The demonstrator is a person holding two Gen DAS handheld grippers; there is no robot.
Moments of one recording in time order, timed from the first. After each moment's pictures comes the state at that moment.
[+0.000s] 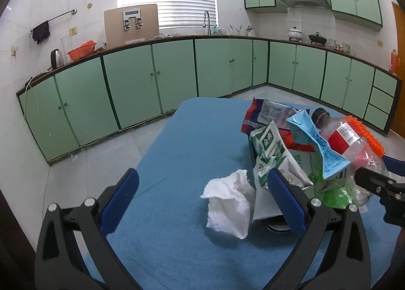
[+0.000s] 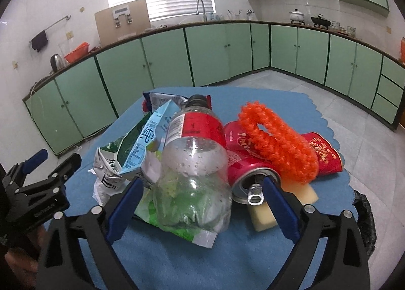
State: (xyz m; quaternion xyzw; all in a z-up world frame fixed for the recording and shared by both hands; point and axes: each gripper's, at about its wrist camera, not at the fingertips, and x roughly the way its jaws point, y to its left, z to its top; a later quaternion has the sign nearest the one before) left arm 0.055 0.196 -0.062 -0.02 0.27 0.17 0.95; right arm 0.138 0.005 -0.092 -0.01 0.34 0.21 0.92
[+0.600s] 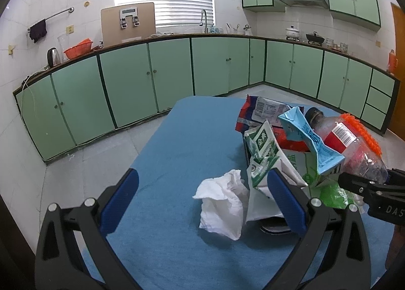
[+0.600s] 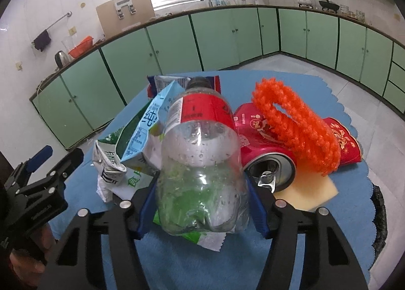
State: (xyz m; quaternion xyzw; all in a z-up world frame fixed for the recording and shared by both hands) left arm 0.061 0.185 -0.065 -0.02 0.27 0.16 0.95; right arm 0.148 0.006 -0.105 0.01 0.38 0.24 0.89
